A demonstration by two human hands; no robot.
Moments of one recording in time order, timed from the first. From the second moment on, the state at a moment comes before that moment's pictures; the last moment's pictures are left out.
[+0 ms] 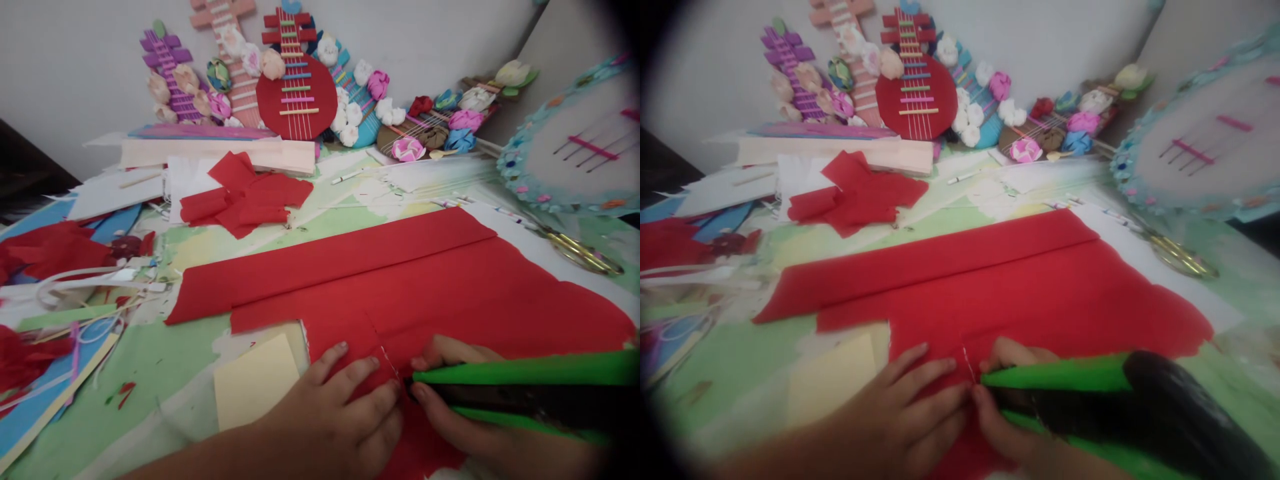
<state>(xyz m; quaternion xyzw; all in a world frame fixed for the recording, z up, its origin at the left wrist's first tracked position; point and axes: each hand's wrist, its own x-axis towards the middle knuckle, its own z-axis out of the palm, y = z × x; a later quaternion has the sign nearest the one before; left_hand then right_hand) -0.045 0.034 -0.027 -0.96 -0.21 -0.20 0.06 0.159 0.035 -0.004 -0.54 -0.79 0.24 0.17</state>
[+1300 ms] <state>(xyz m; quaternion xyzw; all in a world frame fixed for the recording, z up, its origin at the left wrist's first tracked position) -0.043 0.036 -0.027 -0.95 -0.21 -0.21 0.06 0.156 0.039 0.012 -0.51 -0.78 0.31 0.17</state>
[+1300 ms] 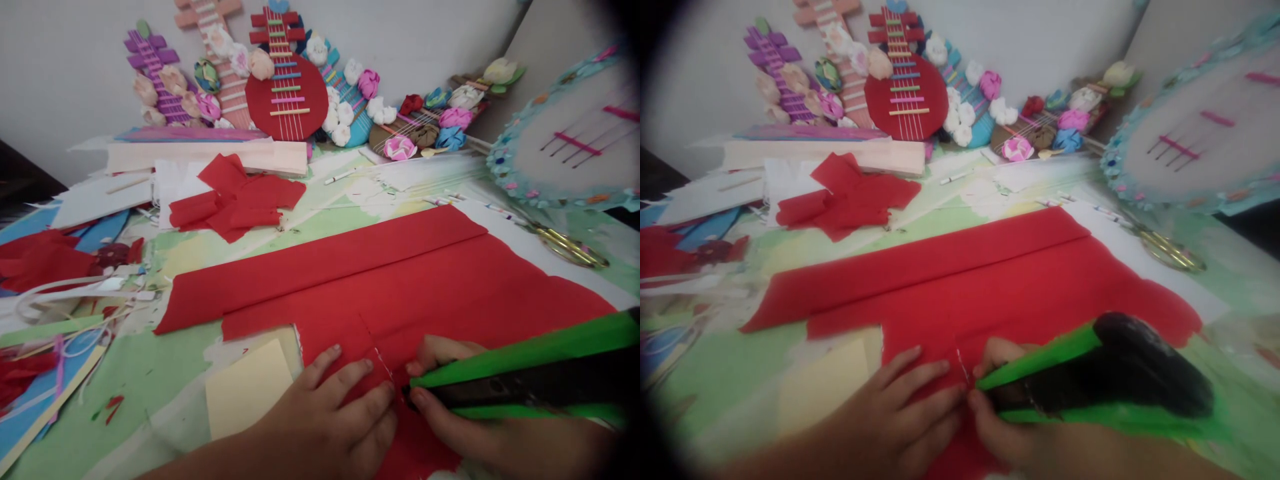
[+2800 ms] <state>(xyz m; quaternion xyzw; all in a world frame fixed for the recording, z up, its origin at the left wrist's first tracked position) -0.044 0.035 -0.029 -0.95 -0.21 -0.22 0.07 0.158 0.034 -0.003 -0.56 -0.76 0.26 0.21</state>
